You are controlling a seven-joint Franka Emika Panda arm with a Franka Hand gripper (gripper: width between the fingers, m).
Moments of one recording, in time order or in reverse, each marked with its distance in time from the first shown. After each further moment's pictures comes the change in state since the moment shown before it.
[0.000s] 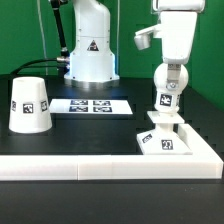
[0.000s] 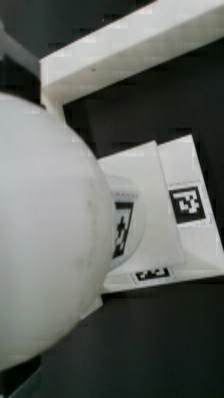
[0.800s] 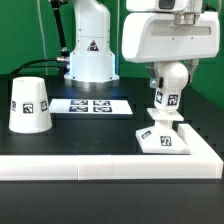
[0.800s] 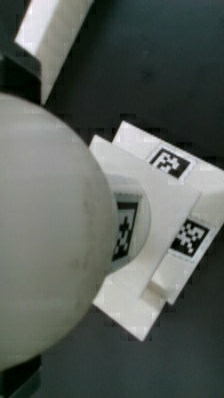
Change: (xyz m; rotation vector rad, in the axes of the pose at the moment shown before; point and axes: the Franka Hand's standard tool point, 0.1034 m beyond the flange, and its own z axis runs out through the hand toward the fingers) arm -0.001 -0.002 -0.001 0.037 -0.027 0.791
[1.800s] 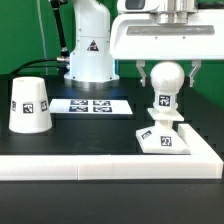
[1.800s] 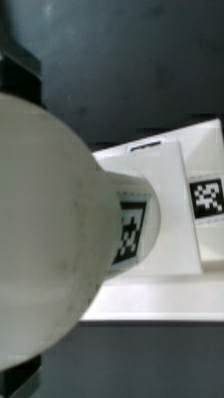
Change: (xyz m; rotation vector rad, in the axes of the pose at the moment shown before) arm -0.001 0.010 0.000 0.012 0.060 0.718
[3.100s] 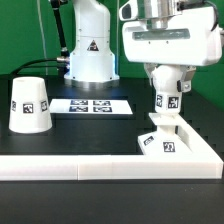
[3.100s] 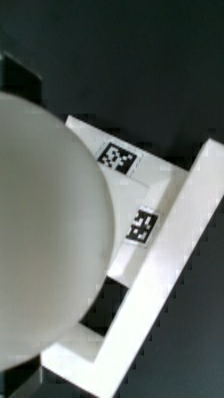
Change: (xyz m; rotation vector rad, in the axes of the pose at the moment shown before) arm 0.004 -0.004 0.005 0.084 -0.127 0.914
